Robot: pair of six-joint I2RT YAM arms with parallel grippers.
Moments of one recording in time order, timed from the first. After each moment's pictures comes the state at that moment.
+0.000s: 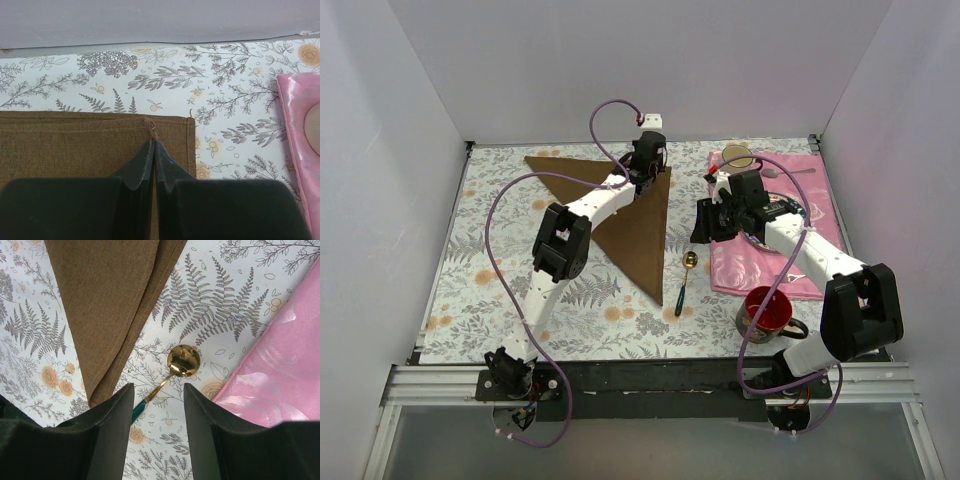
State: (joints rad) left arm -0.58 2.48 2.14 -0.06 -0.41 -0.26; right arm 0.37 1.49 1.07 -0.45 -0.37 0.17
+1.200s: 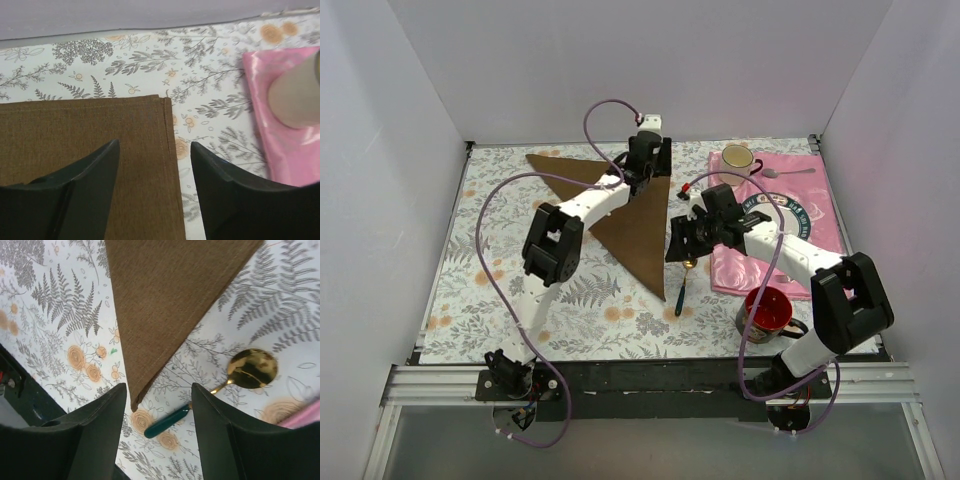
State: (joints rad) left arm -0.58 2.41 2.05 -0.05 -0.30 -0.27; right arm 0.51 1.54 1.02 -0.36 -0.44 0.23
